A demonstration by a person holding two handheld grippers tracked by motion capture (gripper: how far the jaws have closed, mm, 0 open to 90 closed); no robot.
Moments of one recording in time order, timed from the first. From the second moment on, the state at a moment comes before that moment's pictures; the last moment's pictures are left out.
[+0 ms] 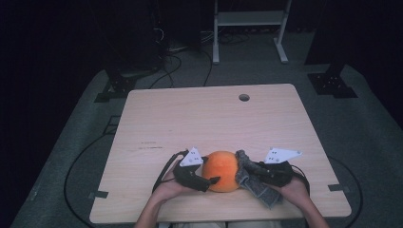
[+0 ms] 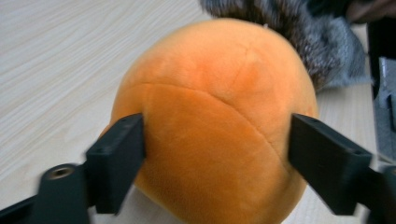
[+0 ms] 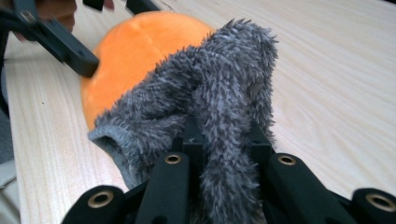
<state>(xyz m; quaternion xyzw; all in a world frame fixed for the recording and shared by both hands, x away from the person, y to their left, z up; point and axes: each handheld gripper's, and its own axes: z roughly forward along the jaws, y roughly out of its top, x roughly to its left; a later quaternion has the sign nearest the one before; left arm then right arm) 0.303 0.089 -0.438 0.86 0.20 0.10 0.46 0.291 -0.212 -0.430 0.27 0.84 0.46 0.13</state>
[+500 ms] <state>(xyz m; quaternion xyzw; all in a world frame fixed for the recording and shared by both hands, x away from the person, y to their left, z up) 0.297 0.076 -0.436 0.86 0.20 0.09 0.47 0.284 -0.208 -0.418 0.25 0.84 0.46 0.15</state>
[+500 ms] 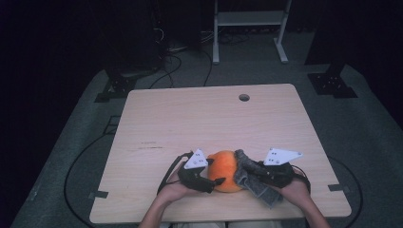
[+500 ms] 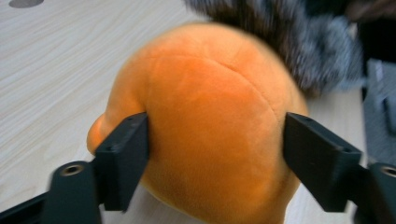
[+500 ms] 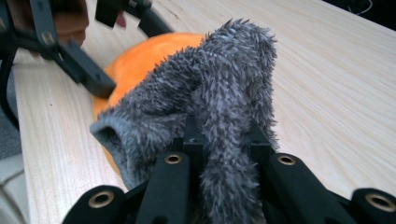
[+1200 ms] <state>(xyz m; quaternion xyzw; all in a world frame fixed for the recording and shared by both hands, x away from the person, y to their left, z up) 0.303 0.096 -0.441 0.86 0.21 0.10 0.46 0.285 -0.212 -0.424 0.26 0.83 0.49 0.11</state>
